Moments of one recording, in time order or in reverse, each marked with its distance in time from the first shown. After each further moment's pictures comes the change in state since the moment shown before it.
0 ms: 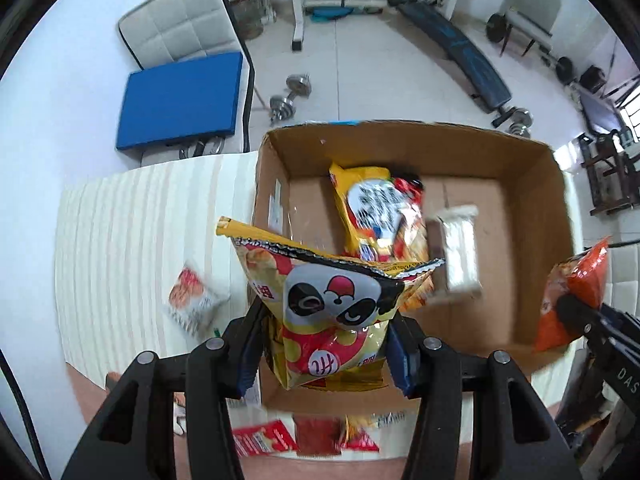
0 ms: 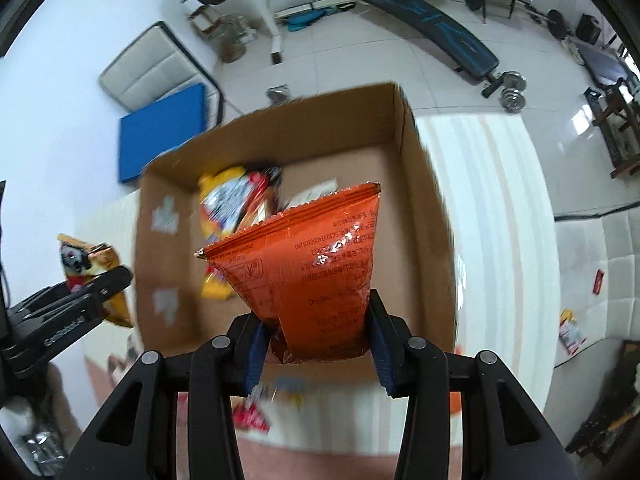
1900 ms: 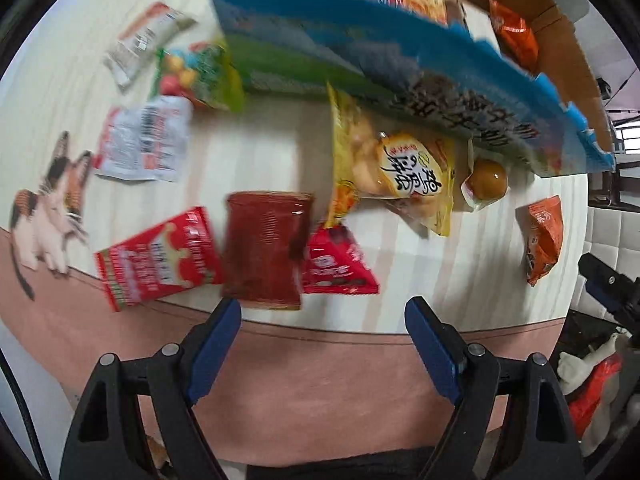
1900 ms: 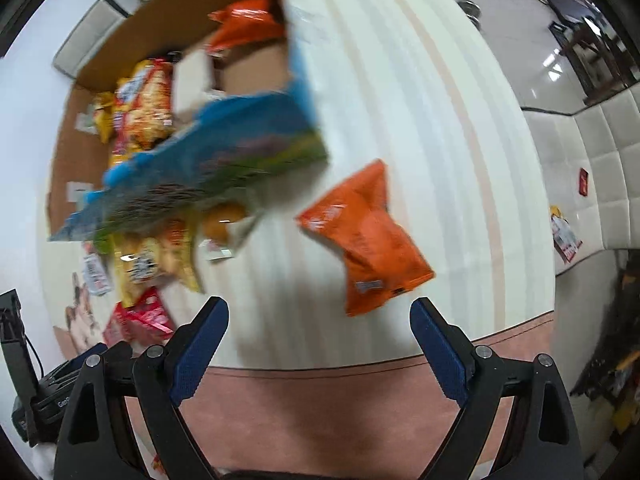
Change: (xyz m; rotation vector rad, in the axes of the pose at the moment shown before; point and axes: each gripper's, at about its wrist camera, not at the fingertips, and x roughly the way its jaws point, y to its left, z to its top) left arm 0.082 0.010 -0.225 -0.155 0.232 -0.192; right arm 0.035 -0.106 -0.189 0.104 0.148 -0.062
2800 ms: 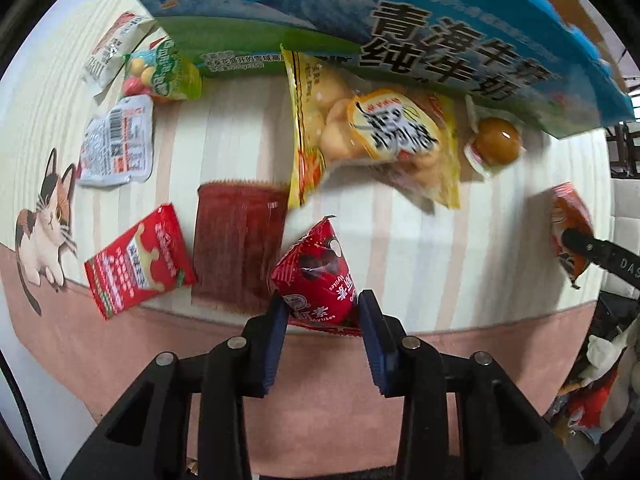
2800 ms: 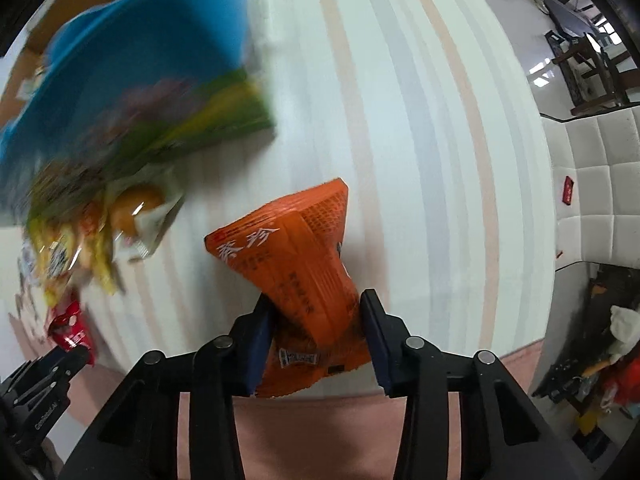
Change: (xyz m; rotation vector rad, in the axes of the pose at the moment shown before) left arm 0.019 -0.037 -0.038 0.083 -0.002 0.088; right arm 0.053 -0.014 -0.004 -0.062 0.069 -0.091
